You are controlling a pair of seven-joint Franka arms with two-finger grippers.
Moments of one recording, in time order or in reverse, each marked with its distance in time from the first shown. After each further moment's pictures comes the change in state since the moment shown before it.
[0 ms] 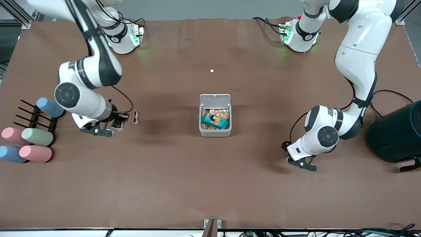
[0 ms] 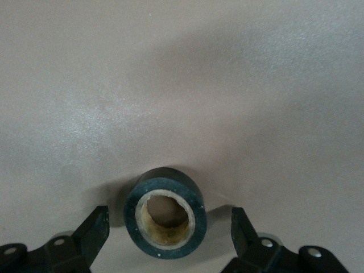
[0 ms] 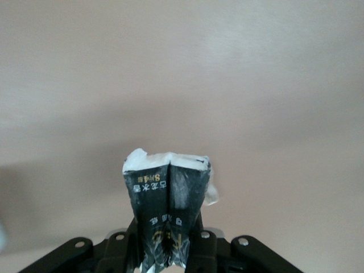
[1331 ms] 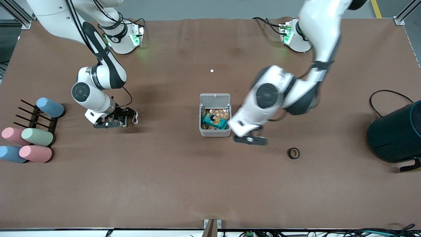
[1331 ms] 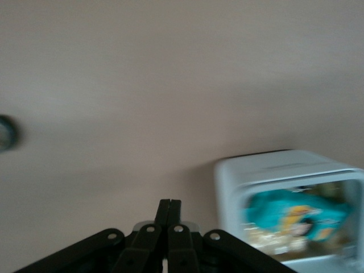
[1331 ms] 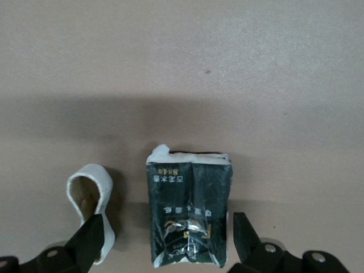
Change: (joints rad) left arm -0.311 -0.200 0.006 0.226 -0.174 -0.397 -0.369; right arm -0.156 0.081 -0.036 -0.536 -0.009 0.636 -0.545
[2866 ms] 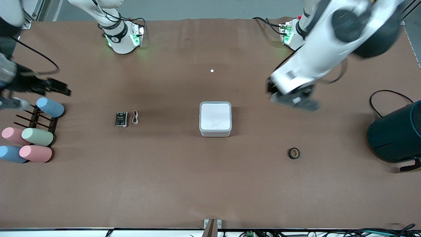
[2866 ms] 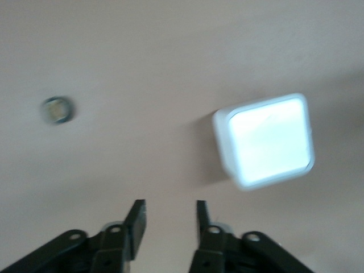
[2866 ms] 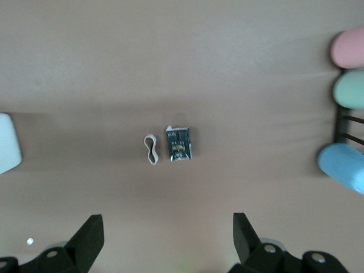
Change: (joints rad) left arm -0.007 -0.265 -0.031 -0.111 -0.106 -0.087 0.053; right arm -0.129 -0.251 0.012 0.641 0.058 -0.939 0.005
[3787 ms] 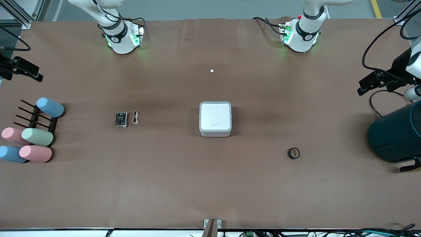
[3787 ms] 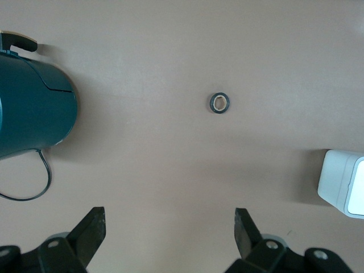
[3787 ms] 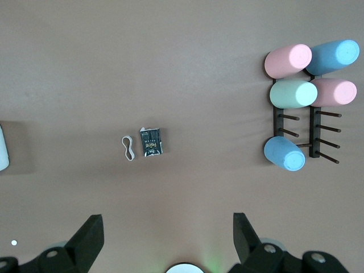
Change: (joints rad) left arm 0.252 -0.272 0.253 0.014 0.040 -0.292 0.120; right arm -0.032 -0.045 -0.007 0.300 -0.099 -0.288 0.000
